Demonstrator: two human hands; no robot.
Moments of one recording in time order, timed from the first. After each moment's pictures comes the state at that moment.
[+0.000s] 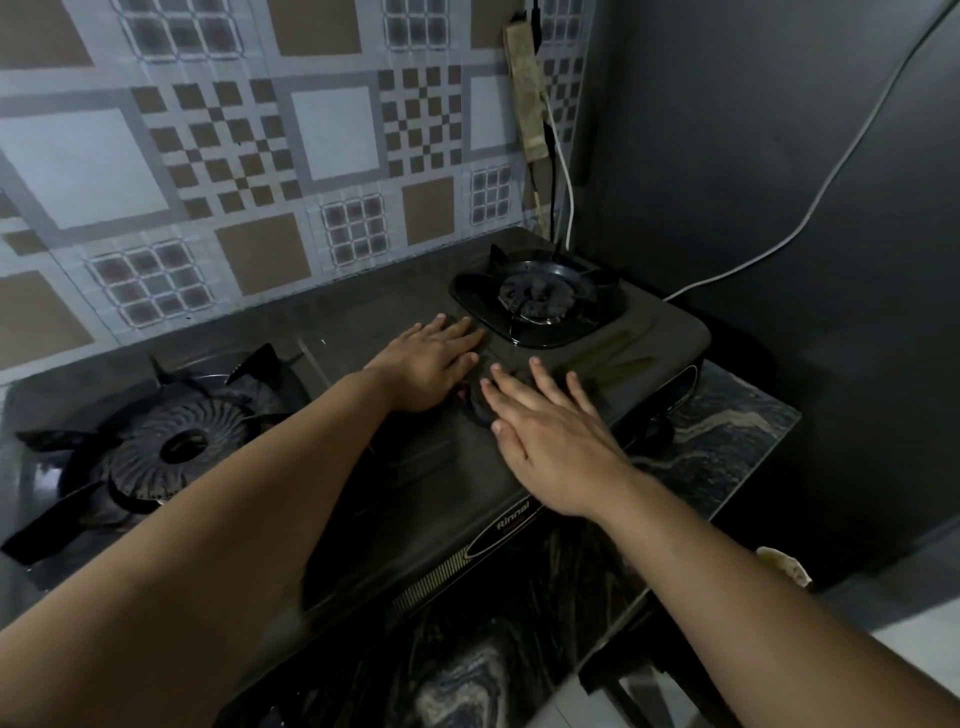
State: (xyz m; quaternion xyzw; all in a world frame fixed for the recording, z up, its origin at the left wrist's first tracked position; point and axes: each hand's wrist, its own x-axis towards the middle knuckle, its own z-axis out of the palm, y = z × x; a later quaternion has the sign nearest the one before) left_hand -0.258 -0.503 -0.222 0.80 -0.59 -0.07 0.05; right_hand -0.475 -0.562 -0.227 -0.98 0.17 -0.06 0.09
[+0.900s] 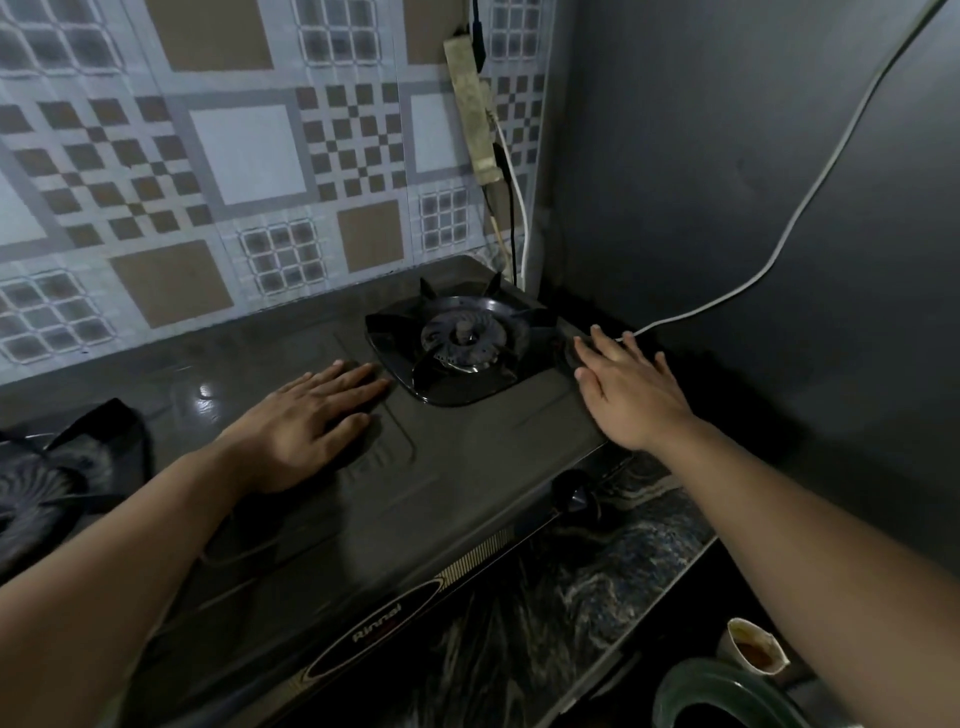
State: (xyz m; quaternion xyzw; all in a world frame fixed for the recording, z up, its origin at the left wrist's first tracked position) left_hand -0.247 -0.503 -0.235 0.81 -0.58 -0.05 0.07; right_hand -0.493 -0.807 -0.230 -0.95 0.31 -0.05 0.07
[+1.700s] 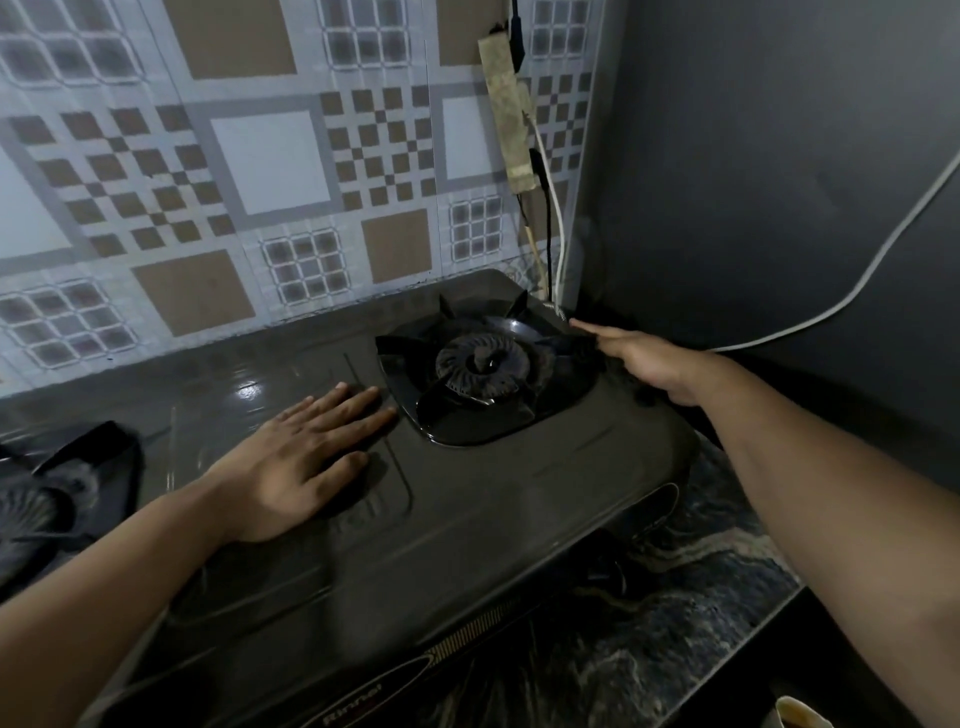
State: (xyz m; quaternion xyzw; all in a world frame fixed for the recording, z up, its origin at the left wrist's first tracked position) left_hand -0.255 -0.505 -0.228 0.83 -0.56 -0.06 0.04; right_hand -0.411 -0.893 -0.211 -0.81 0.27 0.01 0.53
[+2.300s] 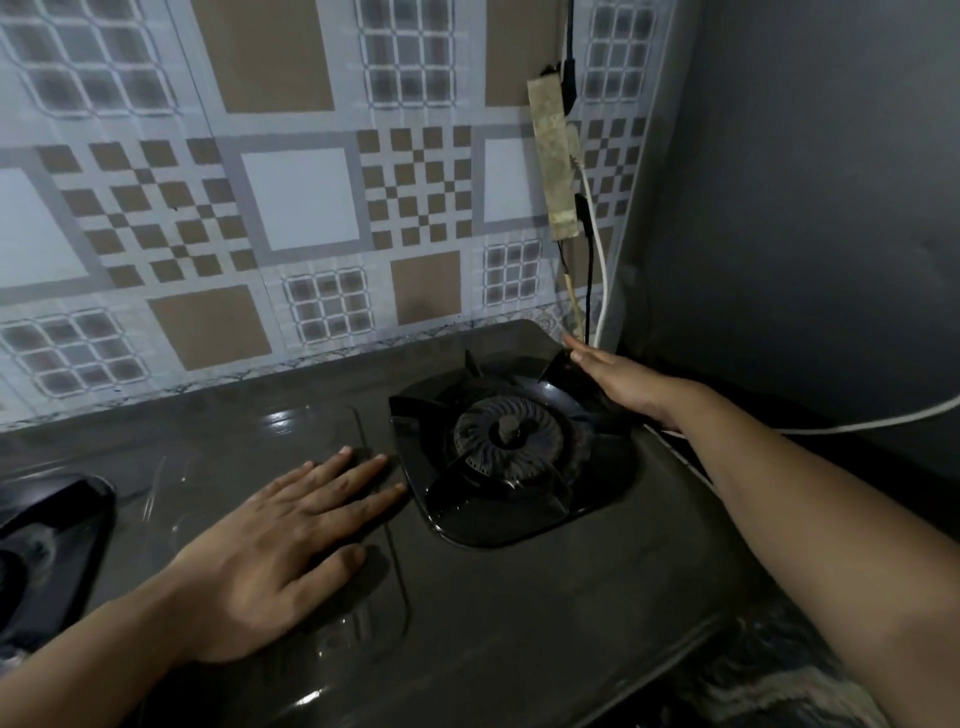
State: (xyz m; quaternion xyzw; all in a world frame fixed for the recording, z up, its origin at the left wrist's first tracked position) left_hand -0.260 -0.507 -0.228 0.83 -0.55 -0.04 0.04; right_hand -0.299 -0.925 -0.222 -0.86 0.20 0.02 0.47
